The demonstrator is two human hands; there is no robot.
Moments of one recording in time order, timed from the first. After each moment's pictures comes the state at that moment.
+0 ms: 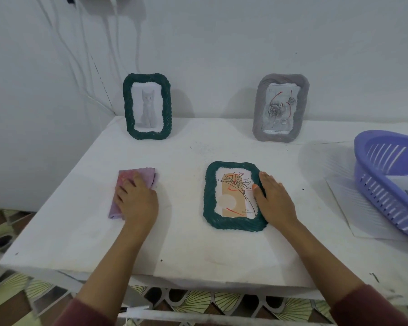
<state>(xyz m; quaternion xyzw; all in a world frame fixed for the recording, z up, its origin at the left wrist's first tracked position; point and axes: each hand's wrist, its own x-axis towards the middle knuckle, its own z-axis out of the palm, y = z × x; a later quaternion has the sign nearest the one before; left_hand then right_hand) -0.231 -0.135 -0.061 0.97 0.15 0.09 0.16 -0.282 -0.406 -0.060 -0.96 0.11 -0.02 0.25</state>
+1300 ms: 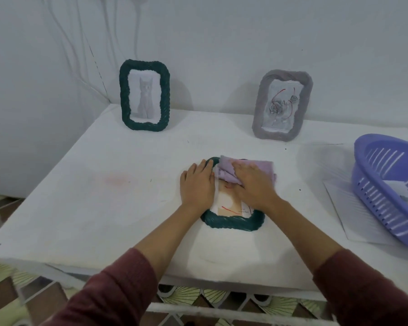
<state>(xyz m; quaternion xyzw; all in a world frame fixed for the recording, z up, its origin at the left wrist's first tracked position) -0.222 -0.243 -0.061 0.97 -0.10 0.00 0.23 -0.242 -0.392 -0.047 -0.98 -0.09 -0.05 0.15</state>
